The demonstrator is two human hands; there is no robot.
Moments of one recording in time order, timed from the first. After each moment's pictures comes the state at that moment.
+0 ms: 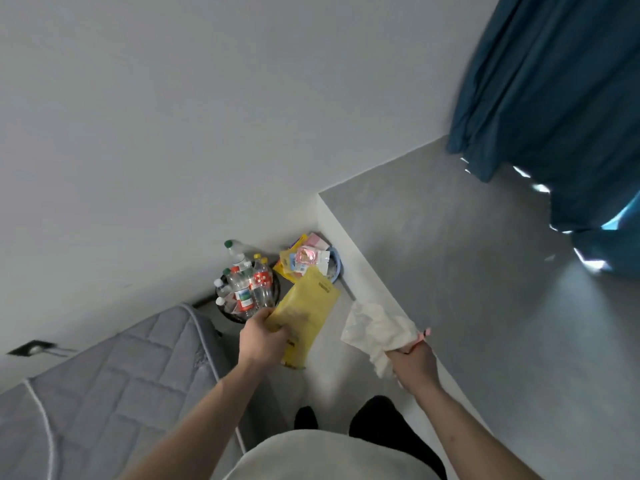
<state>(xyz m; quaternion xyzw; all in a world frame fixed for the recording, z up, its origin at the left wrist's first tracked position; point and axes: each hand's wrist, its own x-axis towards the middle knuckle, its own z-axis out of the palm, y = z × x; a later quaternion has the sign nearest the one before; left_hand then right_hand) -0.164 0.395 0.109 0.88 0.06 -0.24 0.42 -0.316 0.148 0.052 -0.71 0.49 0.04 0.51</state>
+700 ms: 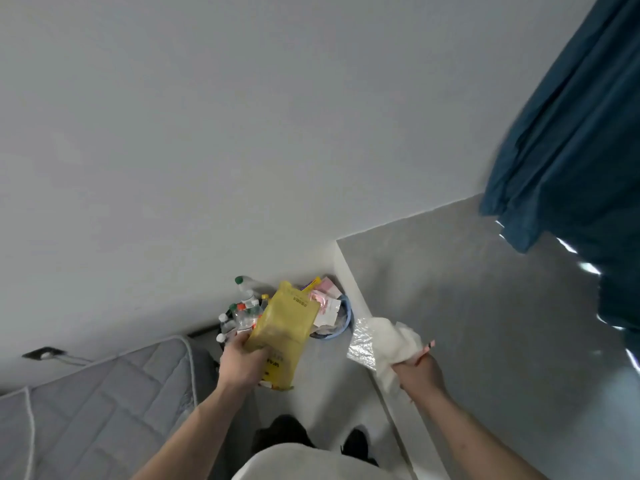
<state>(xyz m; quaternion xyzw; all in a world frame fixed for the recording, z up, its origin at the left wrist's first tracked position) -0.075 0.343 0.123 0.84 0.19 -0.19 0.47 -0.175 0.022 0.060 -0.76 0.43 0.09 0.48</state>
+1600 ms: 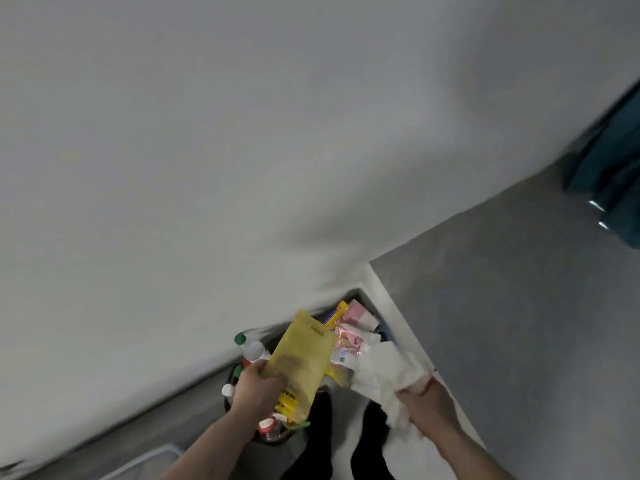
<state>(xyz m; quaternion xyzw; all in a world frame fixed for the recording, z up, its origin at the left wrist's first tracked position) 0.247 0.346 -0.039 0.83 0.23 -0.37 0.35 0.106 0.080 -0.088 -0.68 0.53 0.23 0.45</state>
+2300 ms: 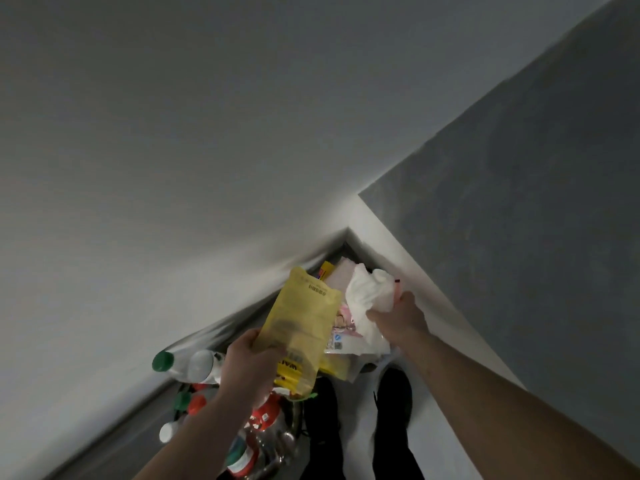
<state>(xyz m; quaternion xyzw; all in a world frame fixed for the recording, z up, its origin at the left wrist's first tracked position) 0.317 0.289 -0.282 0.83 0.21 -0.40 0.33 0.237 0.054 -0.369 -0.69 0.52 0.27 0.43</state>
